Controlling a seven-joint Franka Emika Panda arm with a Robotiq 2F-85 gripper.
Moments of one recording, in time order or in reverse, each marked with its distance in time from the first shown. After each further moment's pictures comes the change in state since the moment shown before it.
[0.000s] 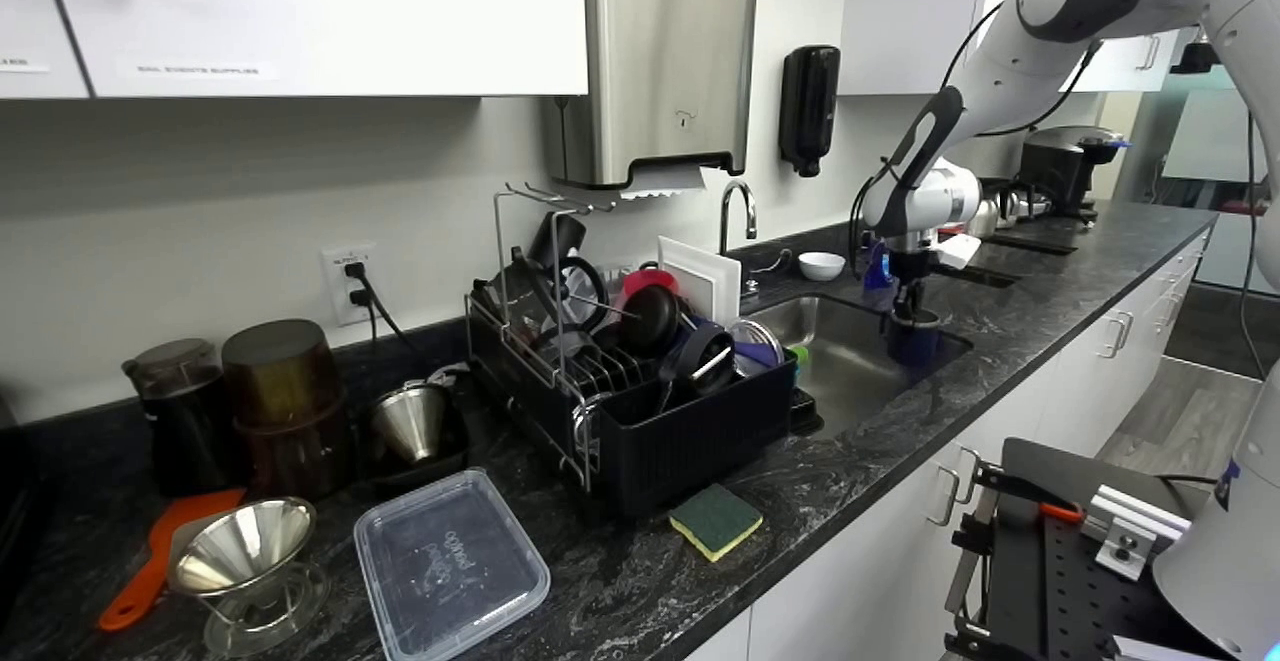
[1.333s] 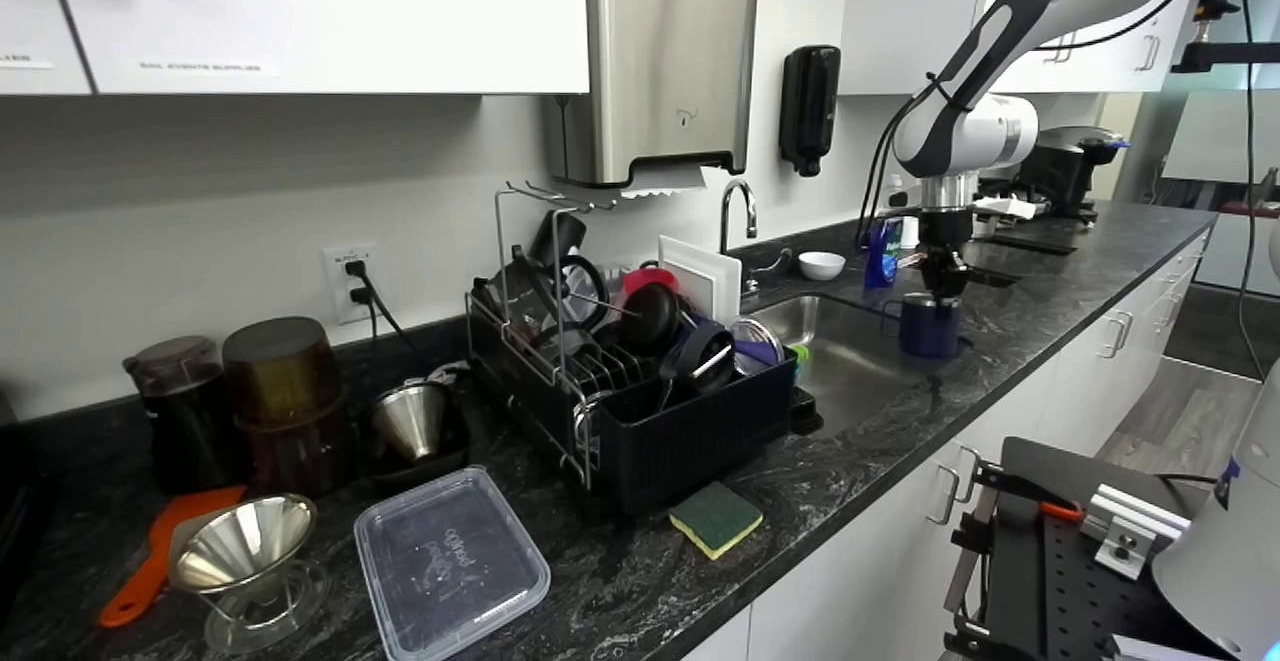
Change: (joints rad) arm 0.087 -0.475 -0.016 -0.445 0.002 -0.162 -0.580
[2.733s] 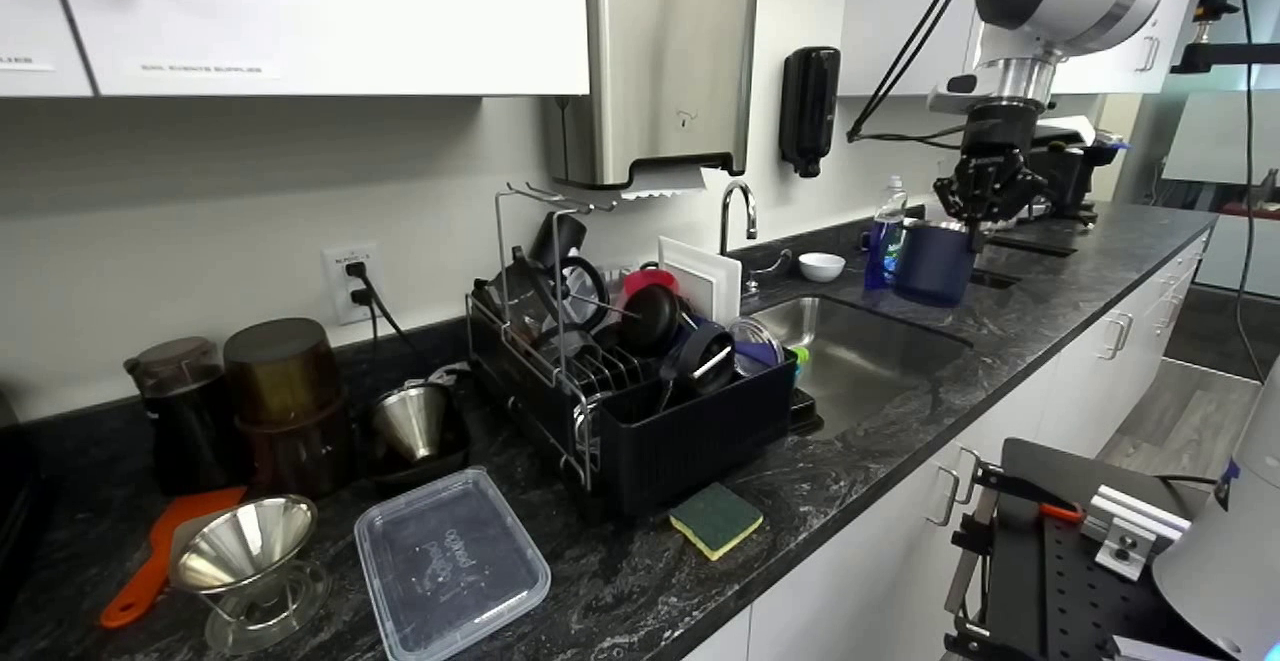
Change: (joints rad) arm 0.235 -0.610 -0.176 -0.221 0.166 -0.439 -0.486
